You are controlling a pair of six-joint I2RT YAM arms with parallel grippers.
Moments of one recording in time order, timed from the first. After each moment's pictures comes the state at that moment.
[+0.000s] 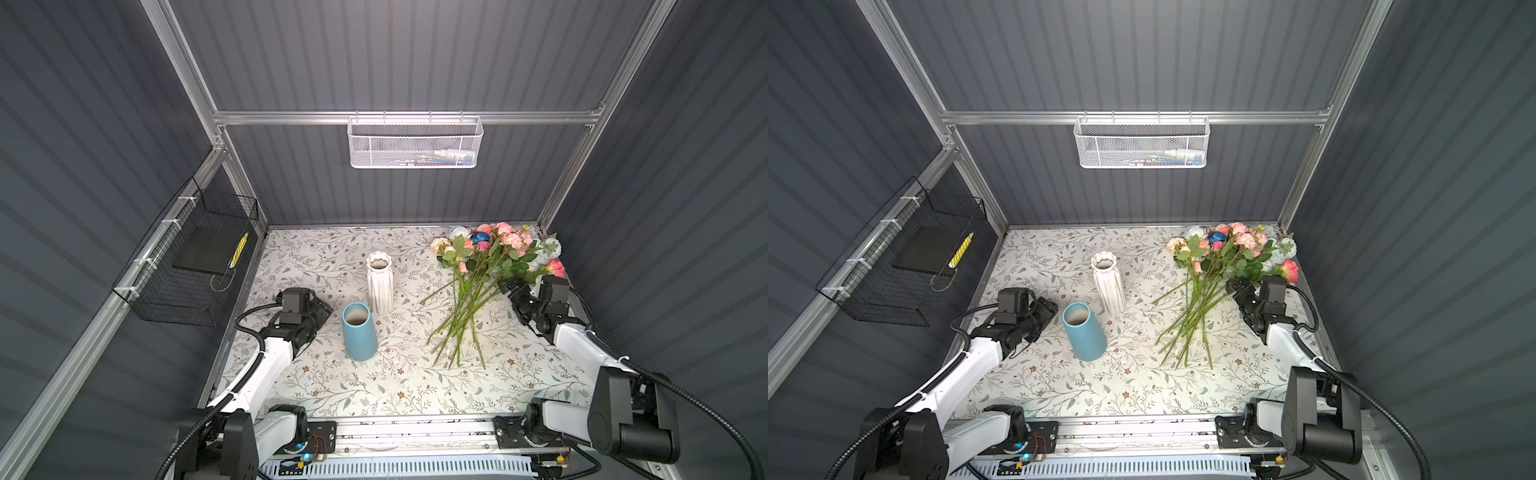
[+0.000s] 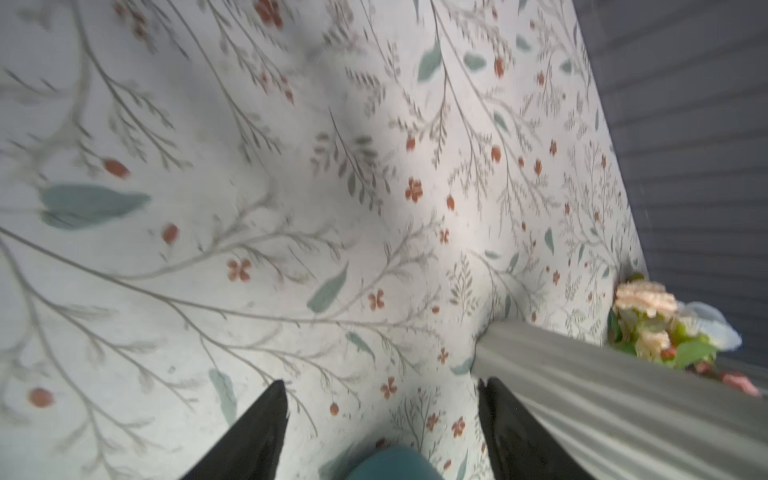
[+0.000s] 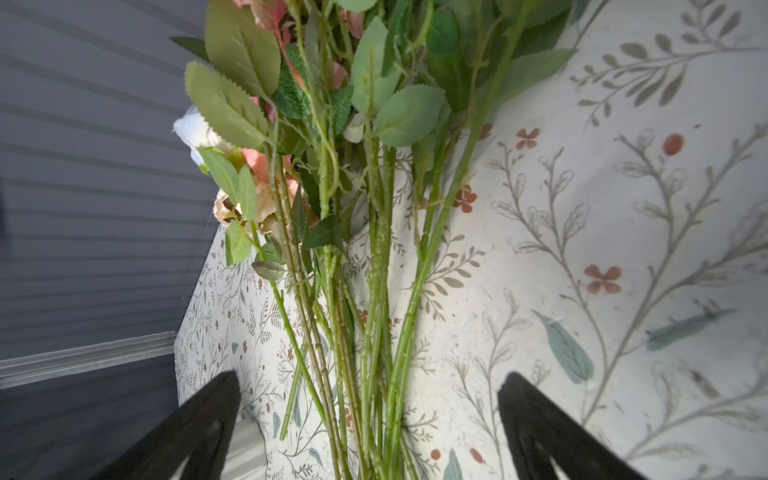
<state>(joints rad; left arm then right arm) -0.19 1.11 0.58 -0.32 0.05 -0.99 -0.12 1.25 0.58 0.01 -0.30 0.84</state>
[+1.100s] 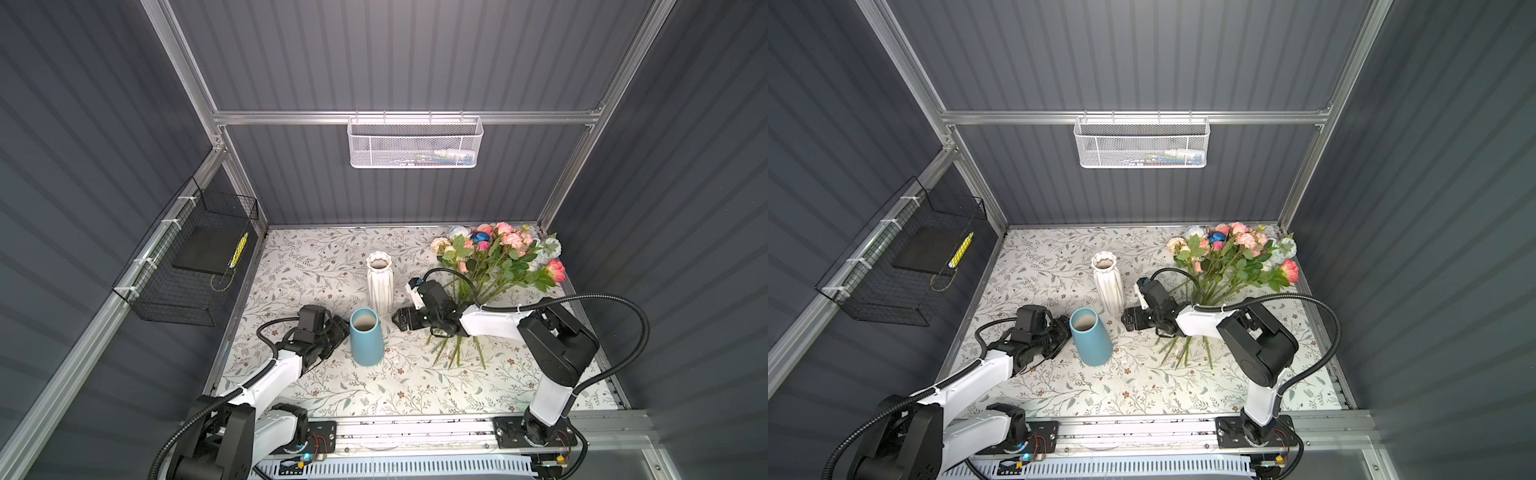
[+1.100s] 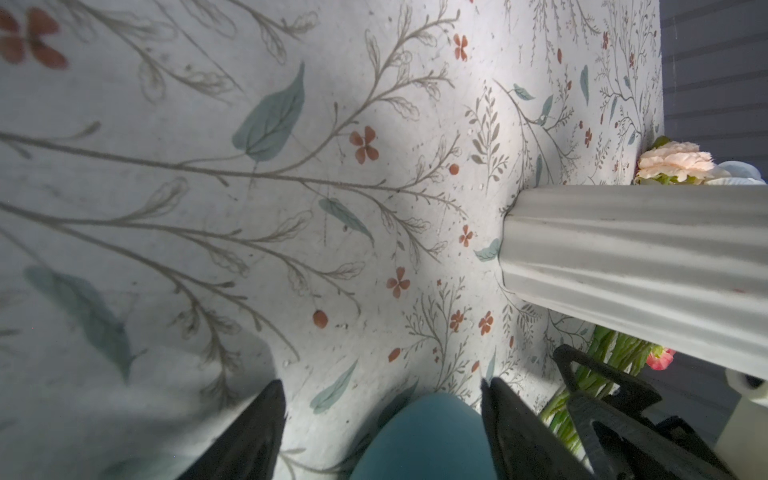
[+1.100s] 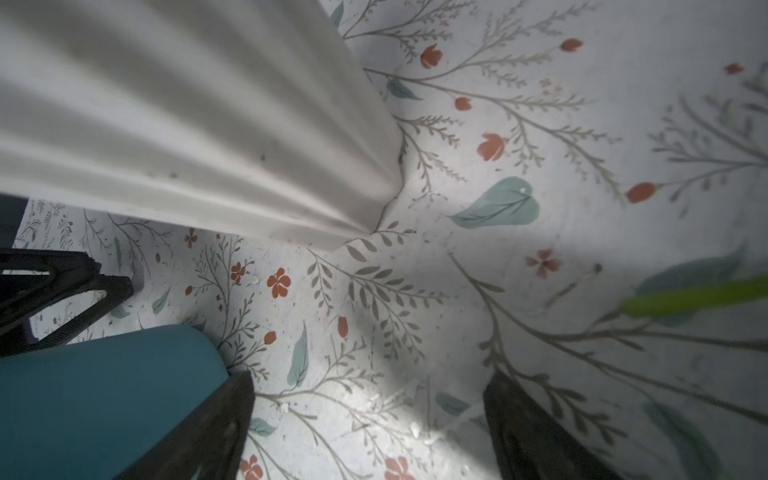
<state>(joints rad) -0.28 1.13 0.40 -0.14 0.20 -0.99 0.76 1.81 0.92 0.09 -0.14 0.46</state>
